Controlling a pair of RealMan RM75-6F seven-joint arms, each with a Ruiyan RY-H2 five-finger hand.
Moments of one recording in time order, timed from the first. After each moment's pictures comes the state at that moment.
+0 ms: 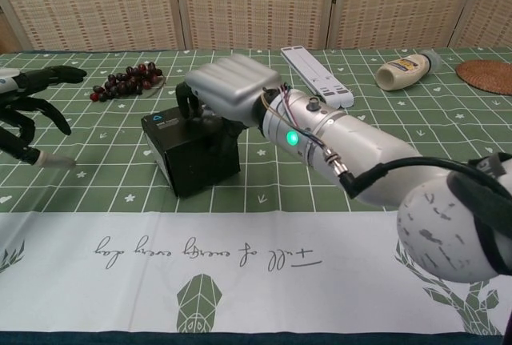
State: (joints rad) left arm -0.46 -1.33 -0.13 -1.62 1.28 1.09 -0.23; right arm 1.06 -1.90 0.21 -1.25 -1.16 1.04 -0.59
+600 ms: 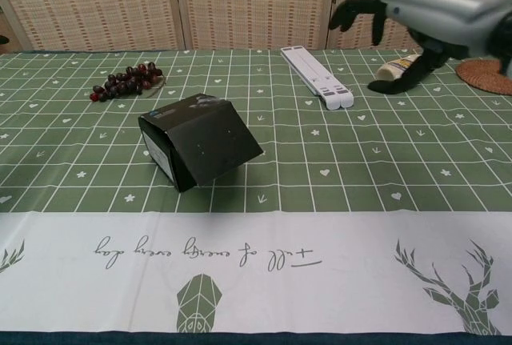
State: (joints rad) left arm -0.36 -1.25 -0.13 -1.62 1.26 1.29 0.06; right arm 0.69 -1.32 0.05 -1.73 -1.29 1.31 -0.51
